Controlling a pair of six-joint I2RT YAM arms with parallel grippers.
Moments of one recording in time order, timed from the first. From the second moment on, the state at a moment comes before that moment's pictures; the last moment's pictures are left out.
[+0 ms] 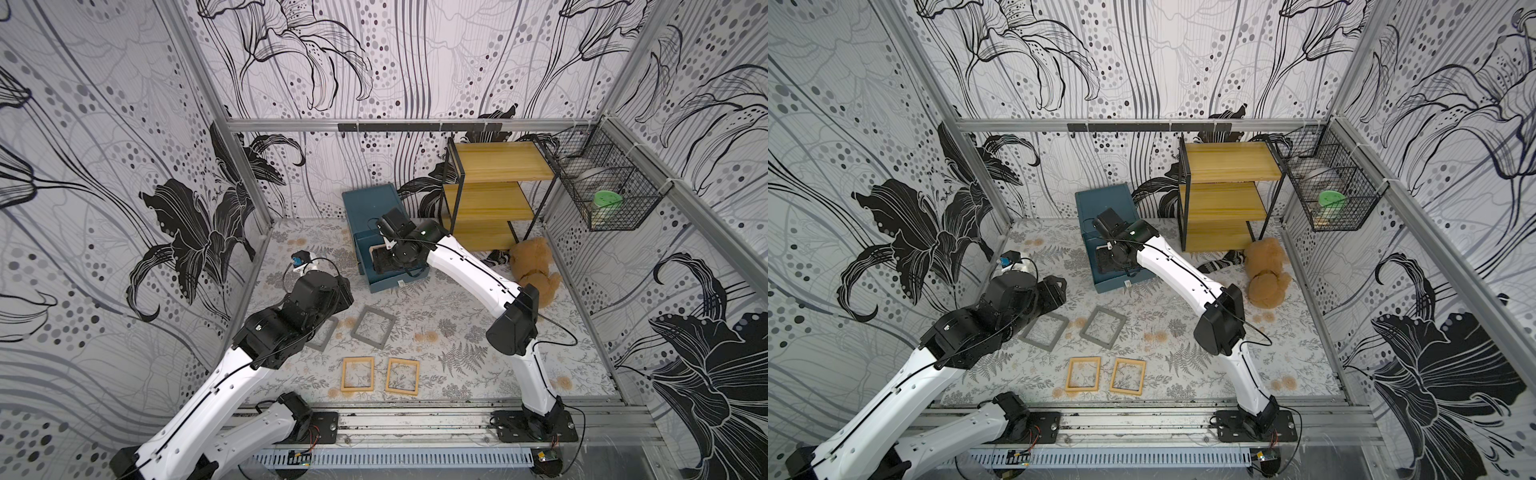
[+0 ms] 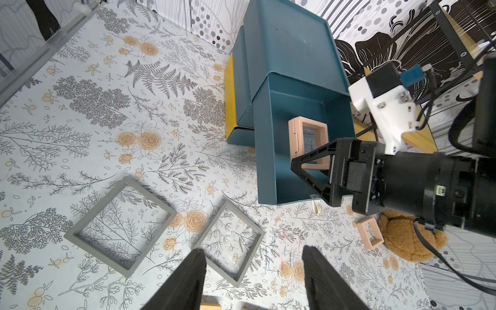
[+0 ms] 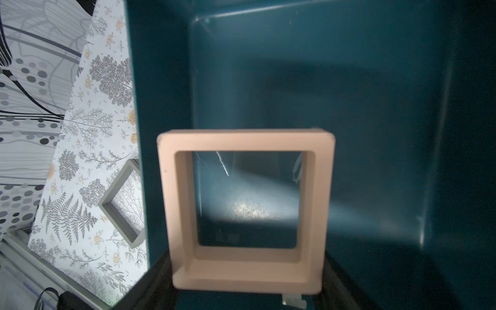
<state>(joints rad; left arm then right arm) -0.65 0.91 1.15 -0.92 -0.43 -0.85 0.81 2.21 2.35 -1.15 0.03 0.48</state>
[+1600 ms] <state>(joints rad) -0.65 0.91 1.15 -0.91 -0.42 -0.85 0.82 2.31 2.47 -1.20 -0.03 0.48</state>
